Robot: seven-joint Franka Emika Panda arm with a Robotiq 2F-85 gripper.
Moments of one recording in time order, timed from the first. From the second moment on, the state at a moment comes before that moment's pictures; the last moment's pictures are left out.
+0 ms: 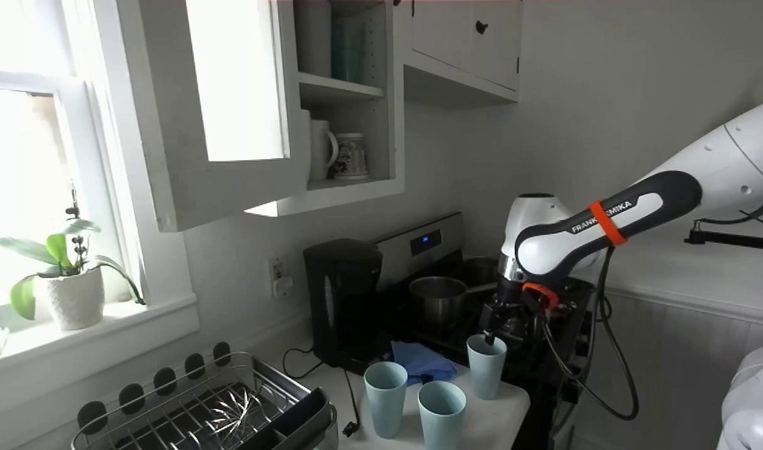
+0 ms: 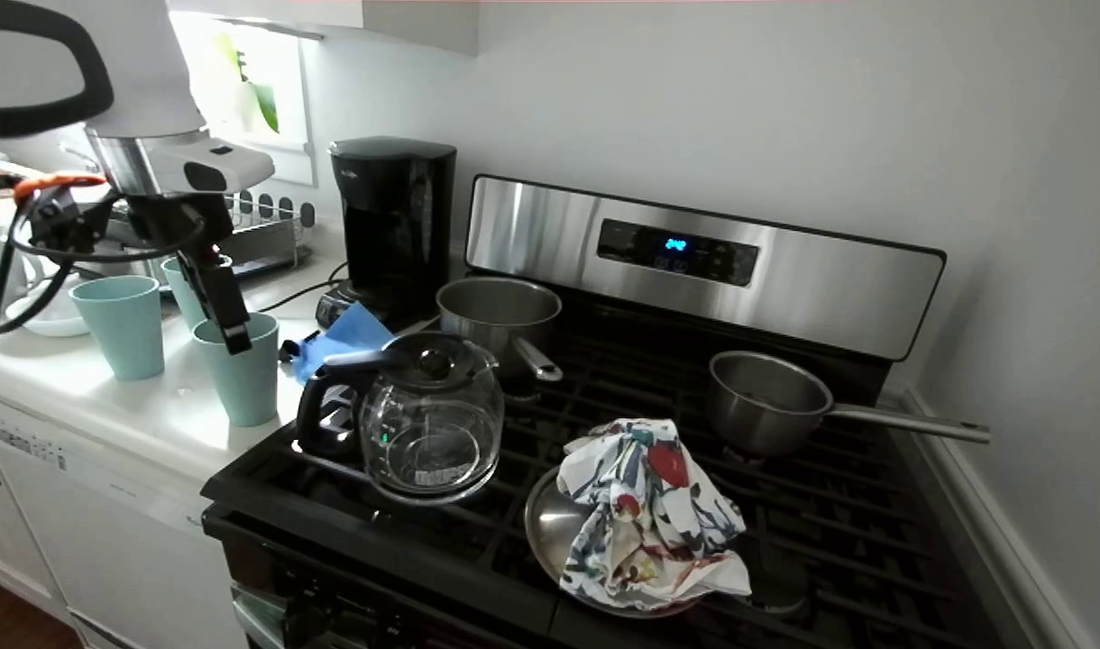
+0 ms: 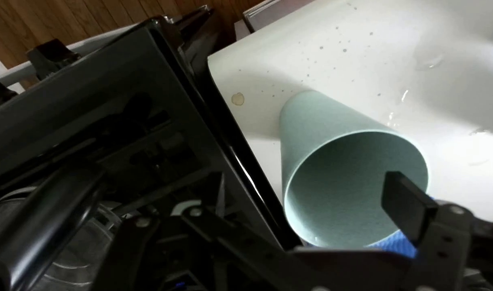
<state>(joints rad) -0.11 -0.47 -0.04 -2.68 -0.01 2.36 0.17</state>
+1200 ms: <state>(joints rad) -0.09 -0.33 -0.06 -2.61 0.04 2.29 0.10</state>
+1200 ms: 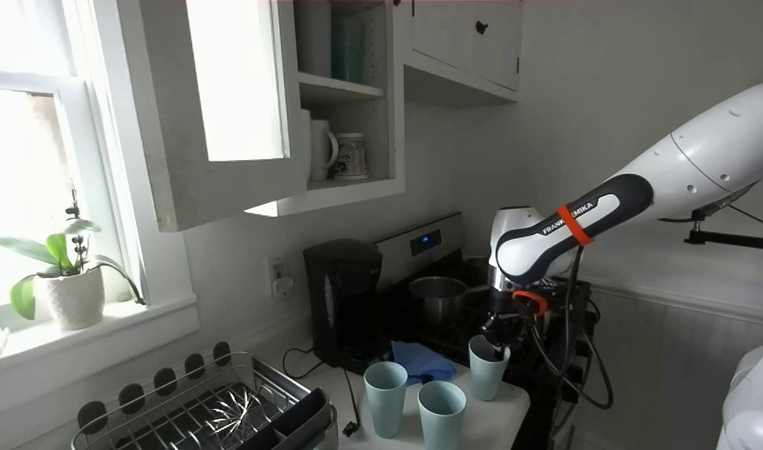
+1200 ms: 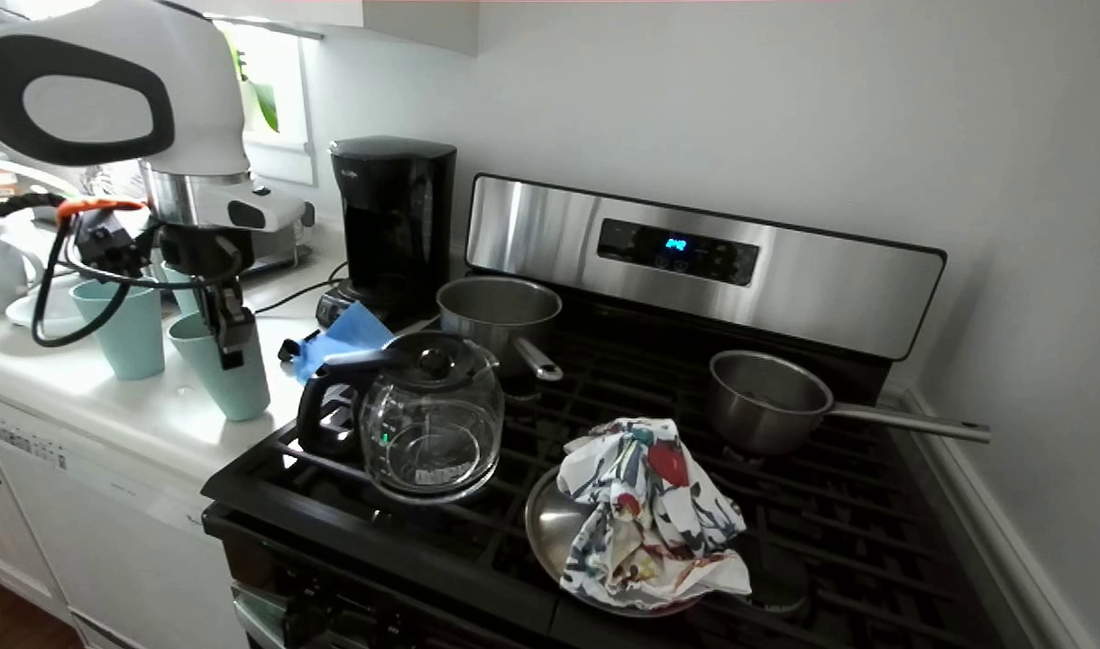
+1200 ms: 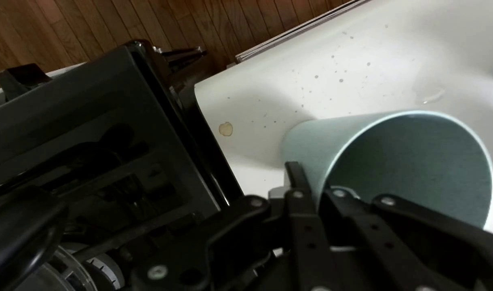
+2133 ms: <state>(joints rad) 0.08 -0.53 0.06 -2.42 0.03 1.99 -0.04</state>
